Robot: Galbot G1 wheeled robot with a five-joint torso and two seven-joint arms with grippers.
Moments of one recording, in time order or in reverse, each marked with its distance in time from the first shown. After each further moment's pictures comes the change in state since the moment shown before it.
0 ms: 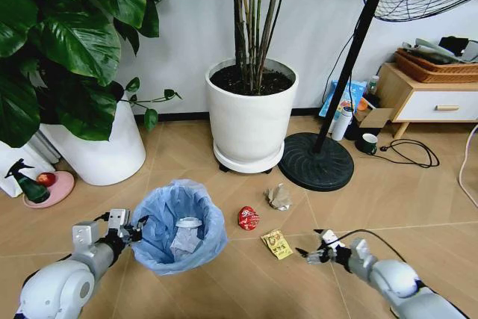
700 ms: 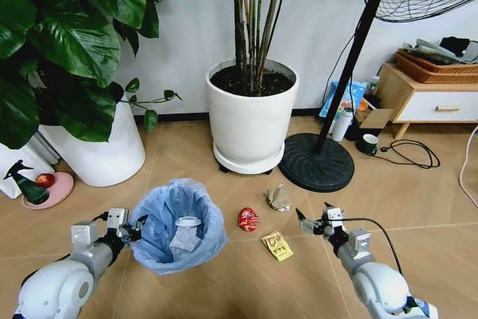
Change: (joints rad) left arm 0.004 0.007 -0.014 -0.004 -0.006 0.000 -0.002; right arm -0.219 0.108 0.295 0.341 0.104 -0.058 0.245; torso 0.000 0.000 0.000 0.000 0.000
